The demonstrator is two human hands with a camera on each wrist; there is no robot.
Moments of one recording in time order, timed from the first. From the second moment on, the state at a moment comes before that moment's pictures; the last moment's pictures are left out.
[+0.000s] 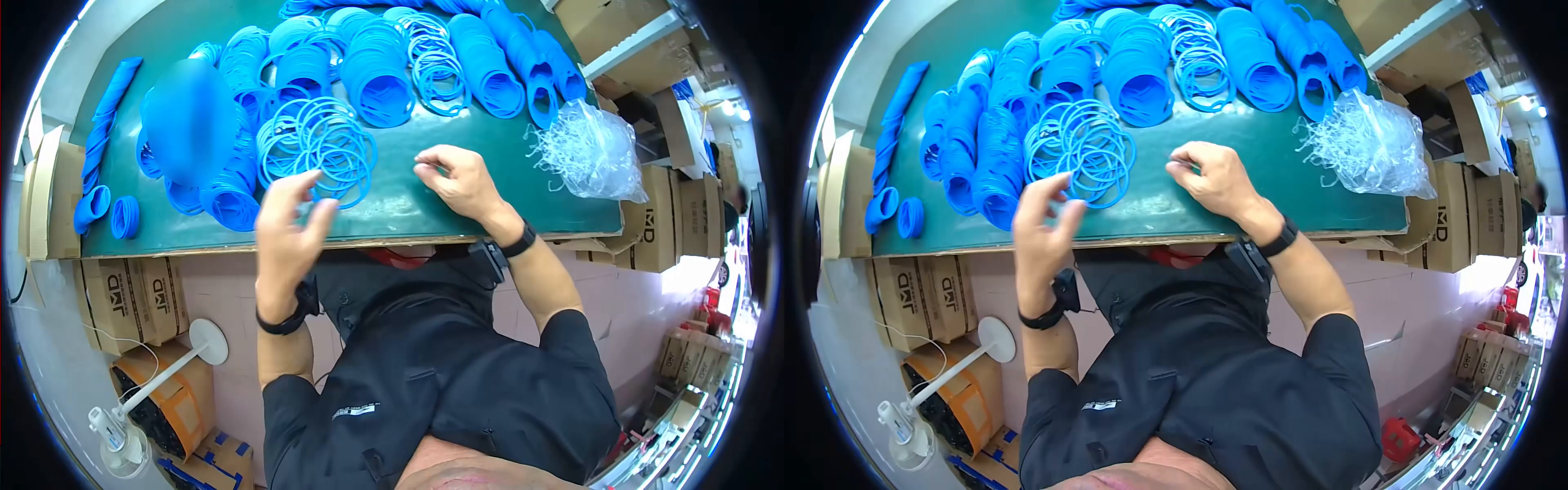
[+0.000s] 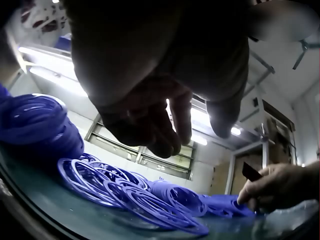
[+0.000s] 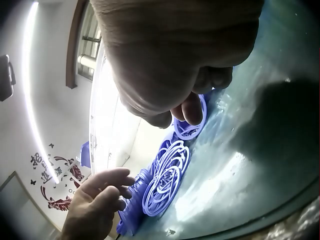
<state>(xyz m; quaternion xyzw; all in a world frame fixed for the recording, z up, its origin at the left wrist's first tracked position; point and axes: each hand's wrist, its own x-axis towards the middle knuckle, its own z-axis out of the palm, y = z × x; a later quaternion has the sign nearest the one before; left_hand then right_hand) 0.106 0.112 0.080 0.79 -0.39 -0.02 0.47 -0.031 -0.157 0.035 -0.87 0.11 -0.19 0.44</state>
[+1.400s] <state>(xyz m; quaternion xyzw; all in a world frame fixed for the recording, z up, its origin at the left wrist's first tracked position) 0.059 0.055 0.006 0.71 -0.27 -0.13 0.64 -0.039 -0.188 0.035 -0.73 0.08 0.02 0.68</state>
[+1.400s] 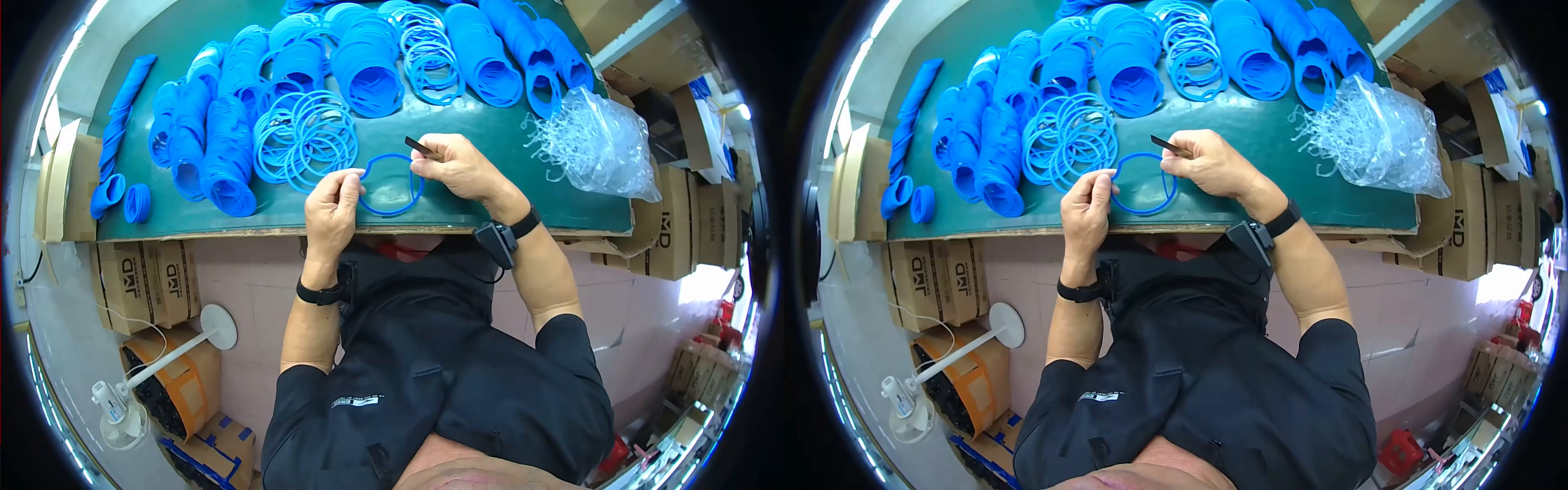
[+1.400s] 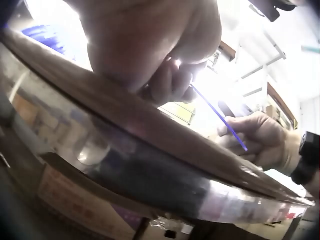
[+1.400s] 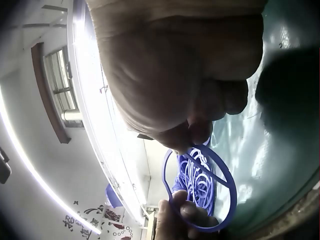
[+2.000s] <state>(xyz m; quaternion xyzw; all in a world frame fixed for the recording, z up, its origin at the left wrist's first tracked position) 0.015 0.001 0.014 0.67 -0.21 -0.27 0.66 -0.068 -0.158 0.039 -0.87 0.09 -0.25 0.41</state>
